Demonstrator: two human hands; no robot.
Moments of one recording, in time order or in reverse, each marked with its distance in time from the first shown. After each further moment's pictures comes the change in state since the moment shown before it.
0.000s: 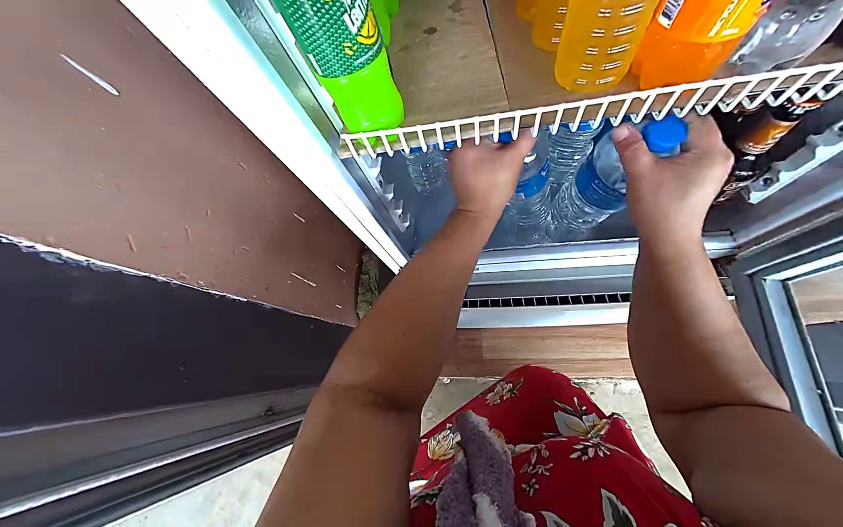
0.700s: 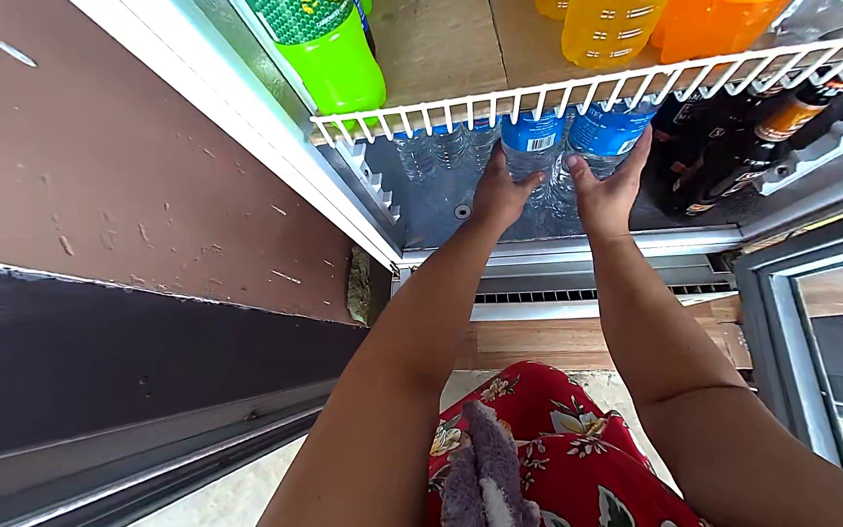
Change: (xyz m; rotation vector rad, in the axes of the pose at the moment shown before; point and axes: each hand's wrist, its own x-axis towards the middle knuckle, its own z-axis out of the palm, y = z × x) left_hand -0.021 -0.064 0.038 0.066 -0.542 -0.325; right_hand -0.034 0.094 0.065 0.170 -0.021 0.092
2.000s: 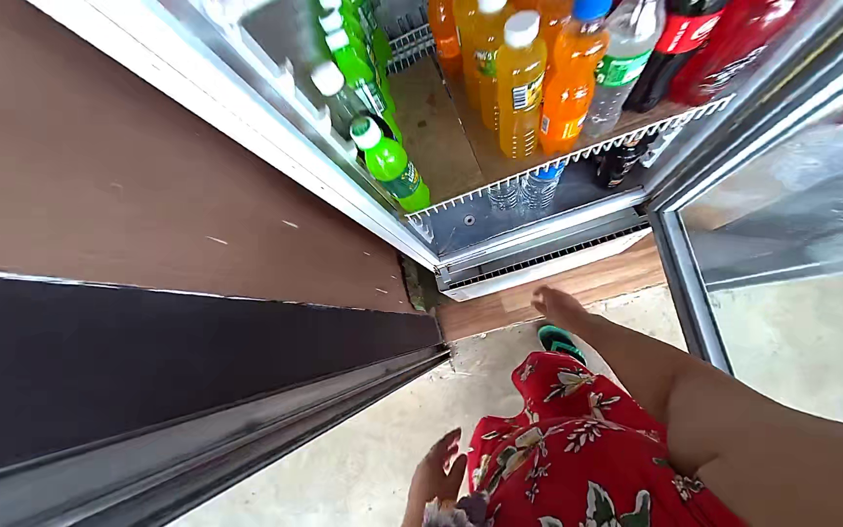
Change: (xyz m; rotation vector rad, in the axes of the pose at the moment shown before) left_hand -0.431 0.049 -0.223 0.174 -0.510 -0.716; right_hand -0.171 -0.131 -0.088 -0.519 -1.247 0.806
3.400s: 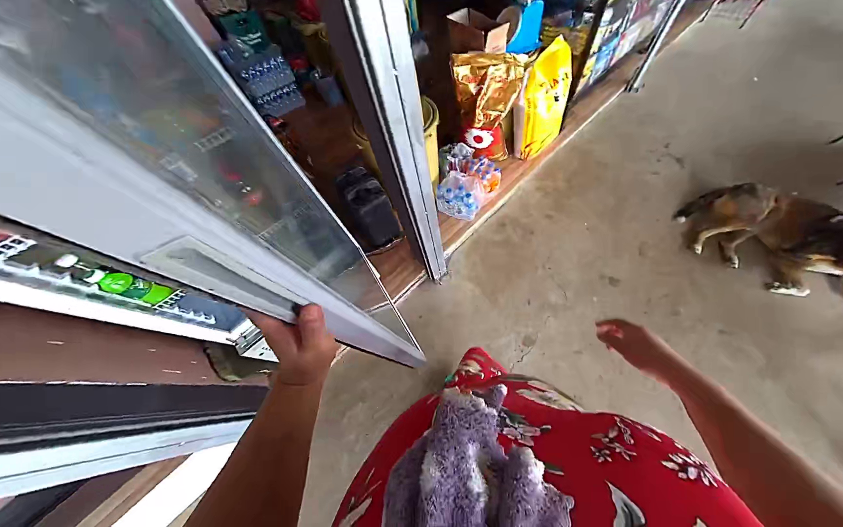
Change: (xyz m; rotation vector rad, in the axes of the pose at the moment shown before) left_hand -0.316 0.368 0.318 -0.391 0.488 1.758; right_hand -0.849 0.391 -0.046 0.599 0.665 0.392
